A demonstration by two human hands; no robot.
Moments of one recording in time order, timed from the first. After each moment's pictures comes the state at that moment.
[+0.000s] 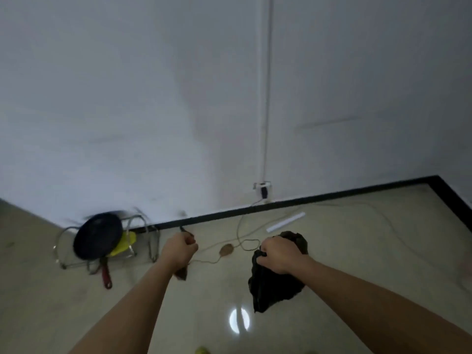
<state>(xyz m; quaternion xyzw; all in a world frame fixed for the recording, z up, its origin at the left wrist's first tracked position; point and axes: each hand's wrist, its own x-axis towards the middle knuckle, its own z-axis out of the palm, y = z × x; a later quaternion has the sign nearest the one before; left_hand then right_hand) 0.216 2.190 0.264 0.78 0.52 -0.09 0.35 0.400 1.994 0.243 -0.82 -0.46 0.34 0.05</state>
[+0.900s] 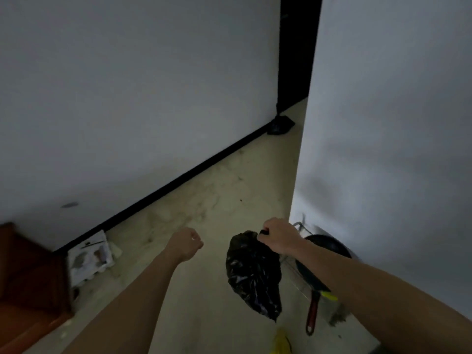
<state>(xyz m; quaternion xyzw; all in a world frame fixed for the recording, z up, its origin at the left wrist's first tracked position) -0.499 2.573 0.318 0.45 0.83 0.10 0.33 -0.249 2.656 0.286 -0.52 -0.79 0.32 0.01</state>
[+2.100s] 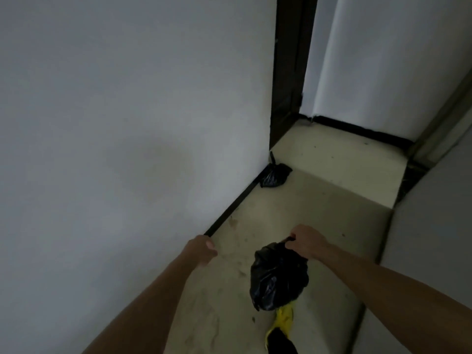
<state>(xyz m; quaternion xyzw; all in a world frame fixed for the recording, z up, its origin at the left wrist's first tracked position) -0.764 3.378 0.313 0.53 0.74 0.05 0.41 -0.473 3.423 0.263 -0.67 -0.67 0.31 -0.06</state>
